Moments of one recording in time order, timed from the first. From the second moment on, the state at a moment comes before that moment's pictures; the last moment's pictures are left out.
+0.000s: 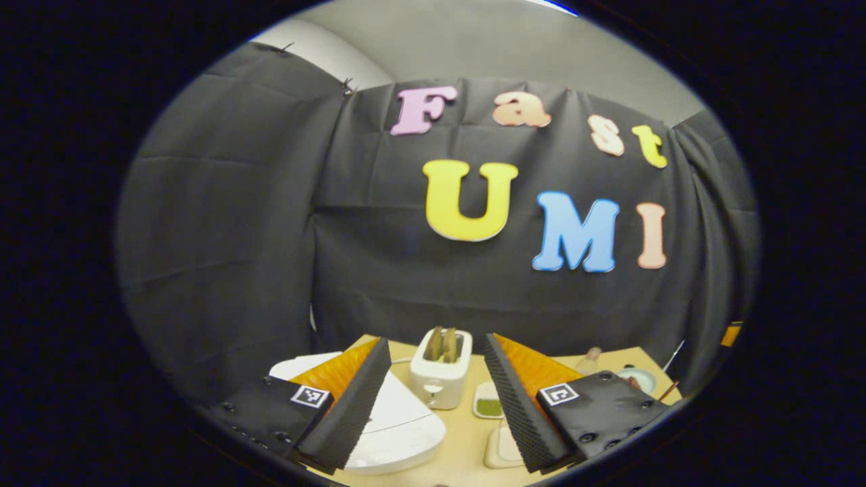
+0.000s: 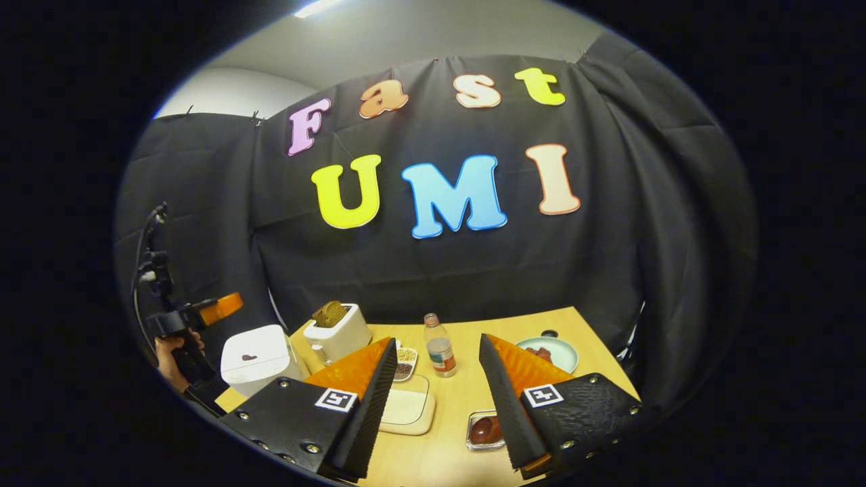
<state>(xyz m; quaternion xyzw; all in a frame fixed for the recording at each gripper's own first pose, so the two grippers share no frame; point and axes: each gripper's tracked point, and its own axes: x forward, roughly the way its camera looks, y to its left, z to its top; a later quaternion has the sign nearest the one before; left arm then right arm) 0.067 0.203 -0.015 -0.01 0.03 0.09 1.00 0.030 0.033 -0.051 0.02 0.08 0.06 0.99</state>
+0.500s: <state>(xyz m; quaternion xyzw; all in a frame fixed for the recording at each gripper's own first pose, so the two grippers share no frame) 0.004 0.074 0.053 0.02 -0.05 0.02 1.00 0.012 0.031 0.024 0.00 -0.02 0.07 1.00</state>
